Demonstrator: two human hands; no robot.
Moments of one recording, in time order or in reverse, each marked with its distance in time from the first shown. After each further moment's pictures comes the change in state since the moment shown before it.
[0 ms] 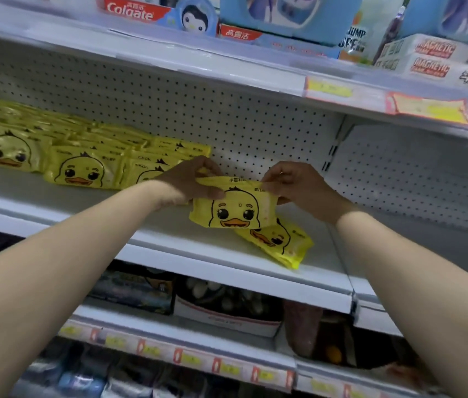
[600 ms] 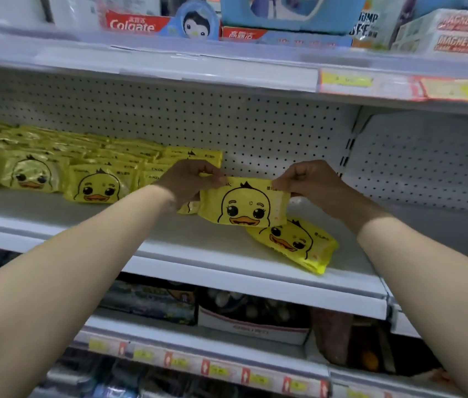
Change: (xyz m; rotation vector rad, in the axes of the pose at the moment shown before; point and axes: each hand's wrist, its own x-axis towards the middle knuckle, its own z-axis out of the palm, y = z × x) left_hand 0.011 -0.003 -0.014 -0.291 0.099 -0.093; right_hand 0.020 0.011 0.008 0.149 0.072 0.022
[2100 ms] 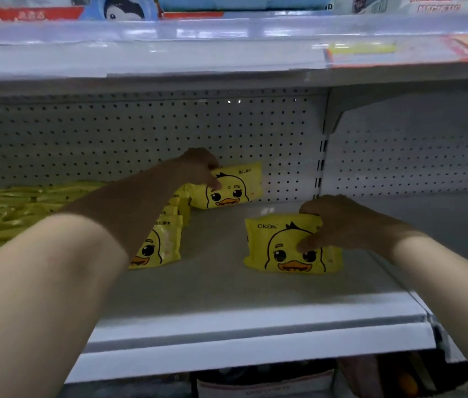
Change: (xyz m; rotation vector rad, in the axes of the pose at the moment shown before) left_hand 0.186 0.023 0.024 1.165 -0.220 0.213; right_hand -0.028 0.018 -0.021 -0.783 -0.035 0.247
